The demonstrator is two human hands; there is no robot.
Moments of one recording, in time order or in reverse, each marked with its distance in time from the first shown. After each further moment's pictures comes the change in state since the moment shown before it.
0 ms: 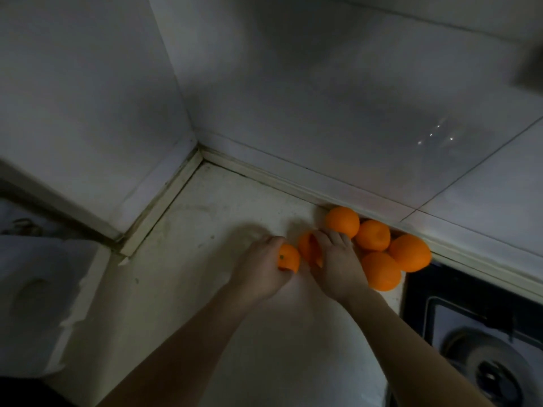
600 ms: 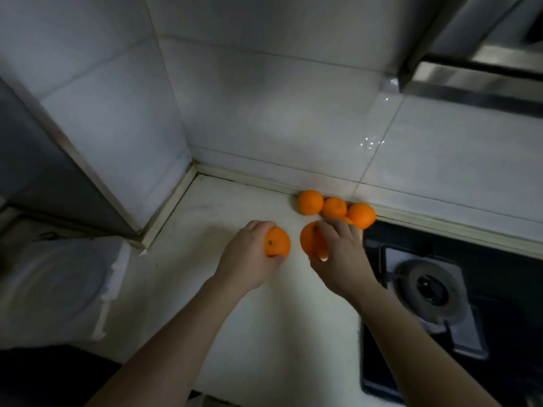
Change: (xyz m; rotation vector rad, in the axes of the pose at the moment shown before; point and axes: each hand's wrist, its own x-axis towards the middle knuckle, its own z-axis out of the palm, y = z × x) left_hand -0.144 0.036 -0.060 -0.052 0.175 0.221; right_hand -0.160 -0.067 -0.074 0.003 0.280 0.094
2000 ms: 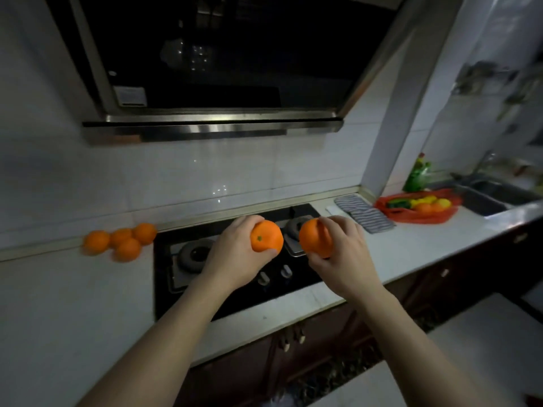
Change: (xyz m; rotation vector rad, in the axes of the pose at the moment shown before) left_hand -0.266 0.420 0.125 -0.194 -0.121 0.646; right_hand -0.477 0.151 -0.310 -0.147 0.552 0.495
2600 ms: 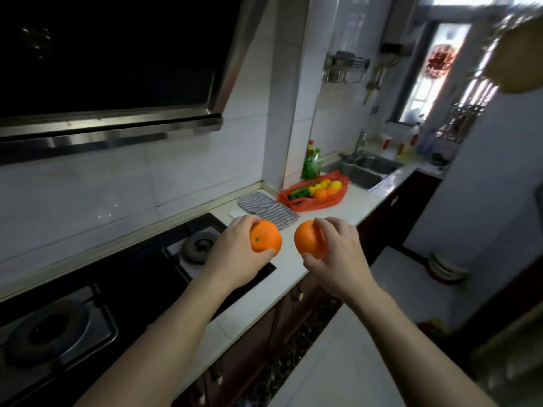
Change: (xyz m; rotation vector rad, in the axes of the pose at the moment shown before) left_hand 0.121 0.136 0.185 -0.170 -0.269 0.222; right_hand 0.019 0.189 -0.081 -0.211 0.101 0.321
